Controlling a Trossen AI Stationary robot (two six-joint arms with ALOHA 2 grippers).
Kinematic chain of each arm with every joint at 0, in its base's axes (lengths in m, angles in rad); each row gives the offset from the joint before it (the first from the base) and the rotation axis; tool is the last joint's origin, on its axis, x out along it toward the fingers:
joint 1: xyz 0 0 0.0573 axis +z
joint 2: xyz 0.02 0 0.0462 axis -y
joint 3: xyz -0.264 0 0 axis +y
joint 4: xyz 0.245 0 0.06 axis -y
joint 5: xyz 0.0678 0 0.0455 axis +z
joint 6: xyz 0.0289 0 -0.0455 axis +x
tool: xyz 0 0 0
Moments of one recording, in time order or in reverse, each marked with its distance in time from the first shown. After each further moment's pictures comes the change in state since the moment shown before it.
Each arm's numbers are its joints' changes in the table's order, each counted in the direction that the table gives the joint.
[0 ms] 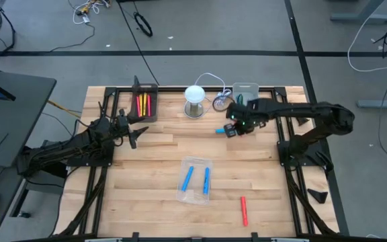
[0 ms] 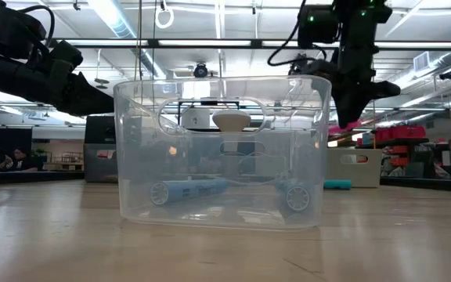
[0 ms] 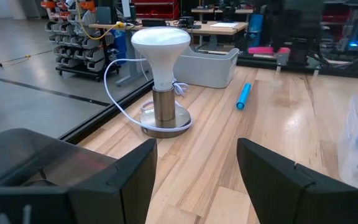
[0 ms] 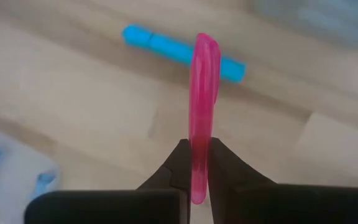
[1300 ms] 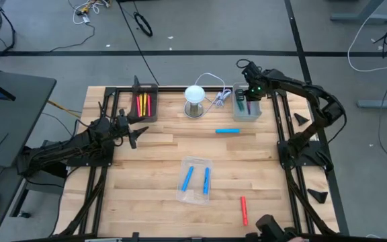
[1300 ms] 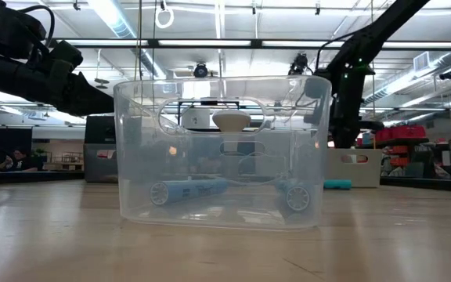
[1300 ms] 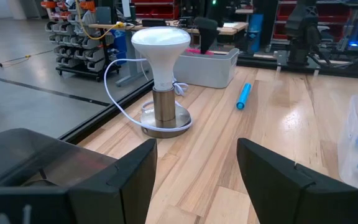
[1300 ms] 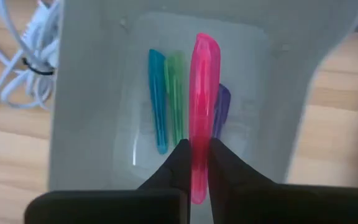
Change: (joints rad) left arm 0.000 0.000 0.000 0.000 0.000 0.000; right arm -0.661 -0.166 0.000 0.237 -0.011 -0.464
